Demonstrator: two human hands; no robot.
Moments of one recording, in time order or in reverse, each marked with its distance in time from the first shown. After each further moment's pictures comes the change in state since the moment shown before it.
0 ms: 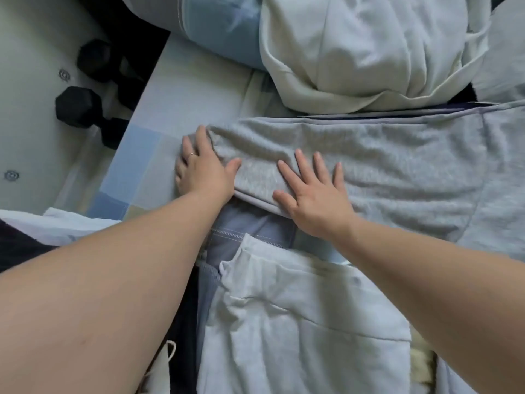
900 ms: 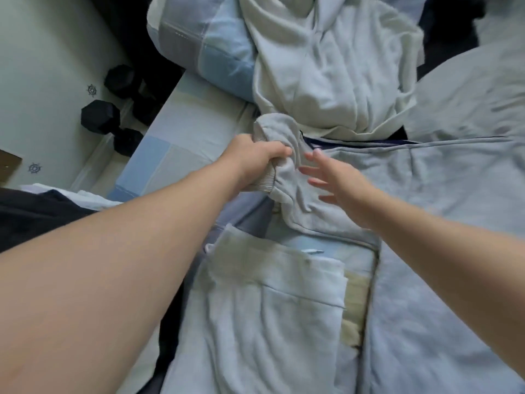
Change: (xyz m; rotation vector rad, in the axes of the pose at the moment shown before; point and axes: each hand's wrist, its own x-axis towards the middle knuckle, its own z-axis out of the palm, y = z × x) left_hand -0.097 0.098 -0.092 -0.790 -0.418 0.044; right_hand -0.077 0.017 -0.143 1.116 -0.133 0.235
